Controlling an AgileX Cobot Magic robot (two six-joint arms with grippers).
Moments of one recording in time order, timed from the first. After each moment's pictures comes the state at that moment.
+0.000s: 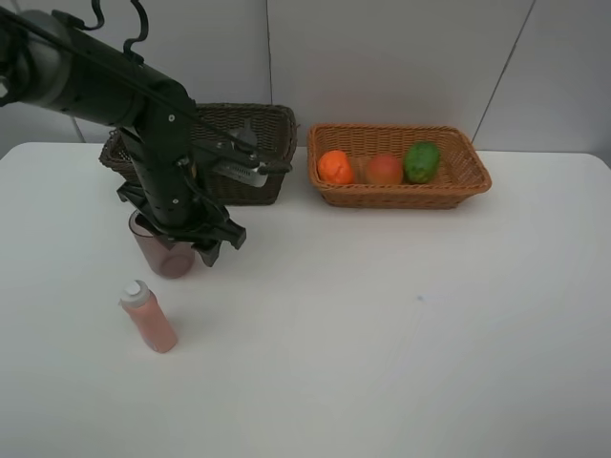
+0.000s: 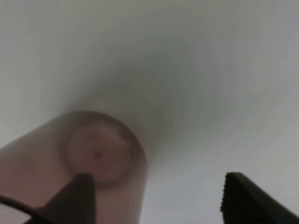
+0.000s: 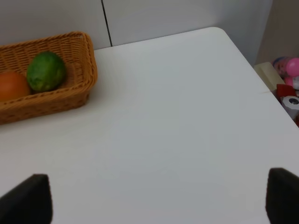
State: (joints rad) left arm -0.53 1.97 -1.15 0.21 0.67 -0.29; right arm -0.04 0.00 -0.53 -0.22 1.07 0.26
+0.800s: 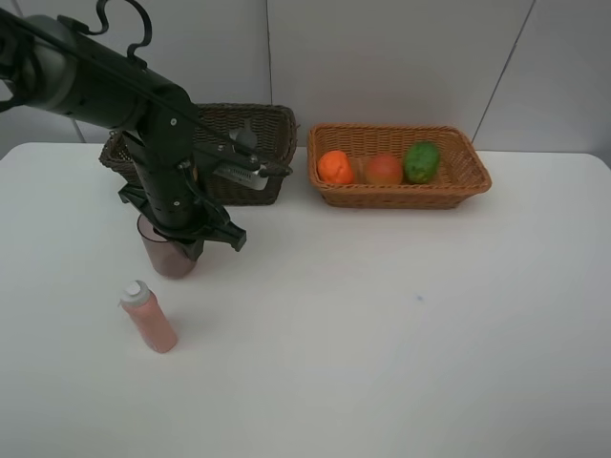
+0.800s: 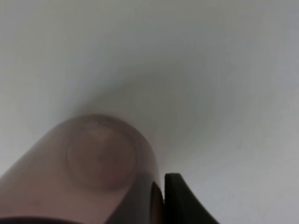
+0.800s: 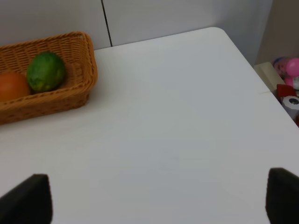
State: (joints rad) left arm -0.53 1.98 -1.15 0.21 0.66 -0.29; right arm -0.04 0.00 -0.53 -0.22 1.07 0.26
